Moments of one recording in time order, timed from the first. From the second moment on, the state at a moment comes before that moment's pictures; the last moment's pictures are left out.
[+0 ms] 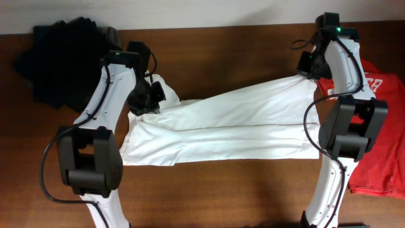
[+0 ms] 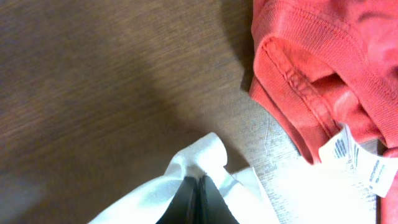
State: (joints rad) left arm -0.15 2.05 1.73 -1.26 0.20 -0.47; right arm -0.15 2.35 2.14 -1.18 0.07 0.26
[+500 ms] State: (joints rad) left arm -0.21 2.05 1.57 -1.25 0.07 -0.57; right arm -0.16 2.35 2.14 -1.38 0.13 0.38
